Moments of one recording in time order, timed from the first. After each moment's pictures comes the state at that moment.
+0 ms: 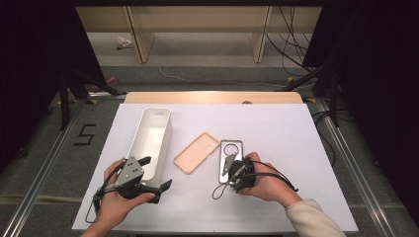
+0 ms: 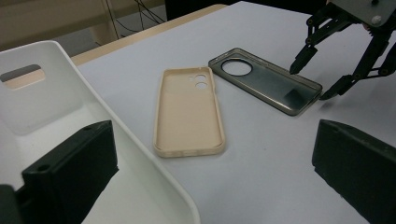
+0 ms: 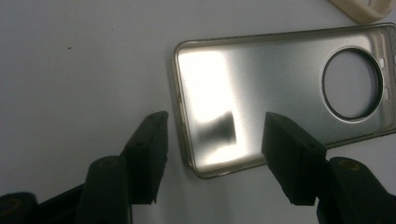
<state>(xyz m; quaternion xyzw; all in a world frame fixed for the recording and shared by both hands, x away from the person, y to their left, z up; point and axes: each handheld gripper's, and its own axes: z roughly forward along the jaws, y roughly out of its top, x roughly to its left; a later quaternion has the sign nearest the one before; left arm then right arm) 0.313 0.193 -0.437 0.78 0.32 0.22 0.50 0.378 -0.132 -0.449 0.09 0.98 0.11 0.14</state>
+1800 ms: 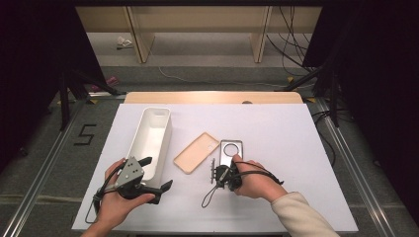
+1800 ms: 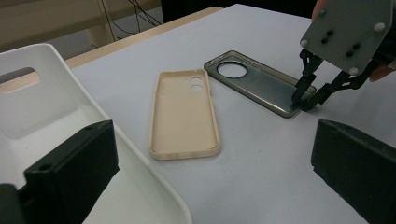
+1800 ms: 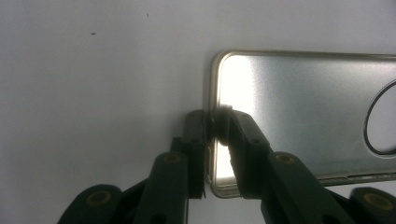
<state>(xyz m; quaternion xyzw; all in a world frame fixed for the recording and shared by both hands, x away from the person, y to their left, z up) 0.312 0.192 -0.436 0.77 0.32 0.21 0.50 0.379 -0.095 -0.458 0.02 0.99 0.01 0.11</state>
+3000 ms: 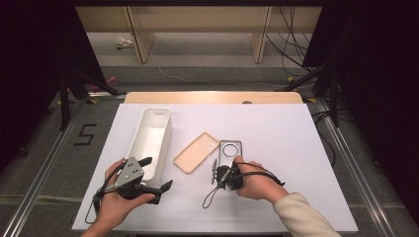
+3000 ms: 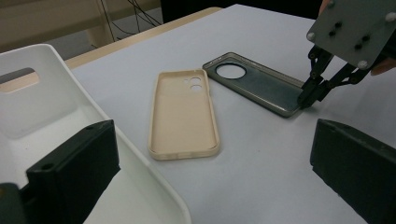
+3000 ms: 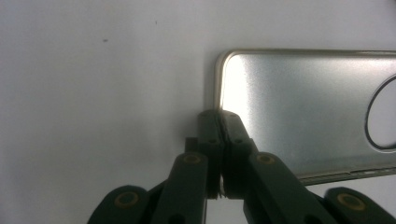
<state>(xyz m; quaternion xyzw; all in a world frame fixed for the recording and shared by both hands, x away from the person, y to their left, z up) 0.312 0.192 -0.436 0.77 0.32 0.21 0.50 0.374 -0.099 -0.454 0.03 0.99 0.03 0.11</state>
